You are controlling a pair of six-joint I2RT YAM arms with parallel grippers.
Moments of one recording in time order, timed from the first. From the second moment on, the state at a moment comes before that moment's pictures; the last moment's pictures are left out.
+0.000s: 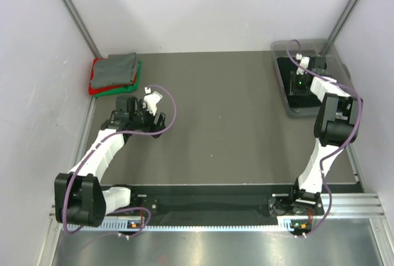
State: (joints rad) left arm -0.10 1.19 0.76 -0.34 0.48 0.36; right arm -0.19 2.00 1.46 -0.37 -0.21 -0.14
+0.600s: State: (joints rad) left arm -0.10 1.17 0.79 -0.35 0.40 0.24; right arm -0.19 1.47 1.42 -0.44 -0.15 -0.32
